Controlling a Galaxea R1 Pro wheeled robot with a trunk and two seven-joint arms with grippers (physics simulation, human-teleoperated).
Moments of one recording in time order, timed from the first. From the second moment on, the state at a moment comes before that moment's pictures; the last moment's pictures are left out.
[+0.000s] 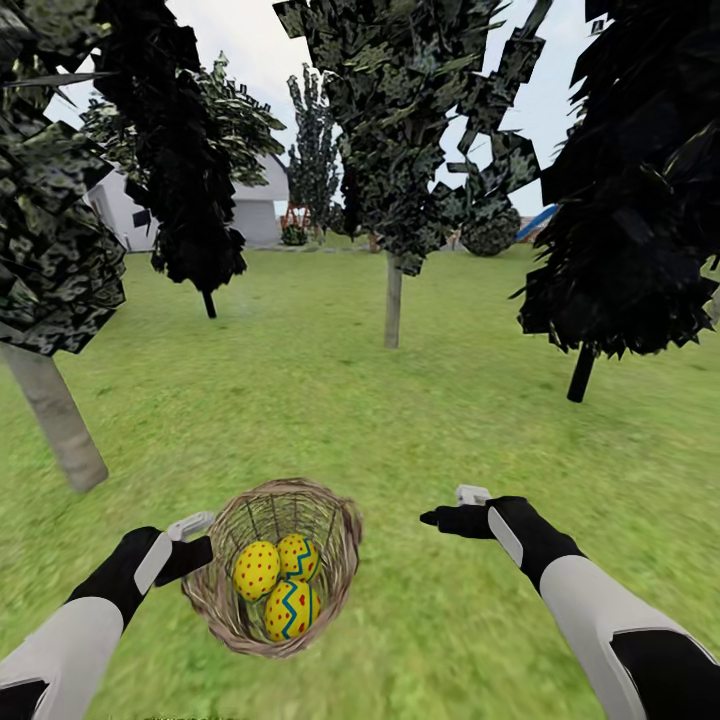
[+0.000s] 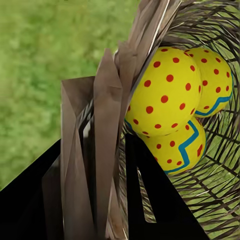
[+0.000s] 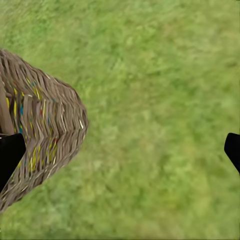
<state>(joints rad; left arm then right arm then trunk) -0.74 0.17 0.17 -0.47 0.30 0.65 0.03 -0.86 -0.06 0.09 -0.40 -0.22 0.55 0.31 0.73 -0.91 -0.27</state>
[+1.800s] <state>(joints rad) -0.74 0.17 0.17 -0.47 0.30 0.65 0.03 -0.84 -0.04 0.10 -0.27 -0.22 0.44 0.21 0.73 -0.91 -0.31</state>
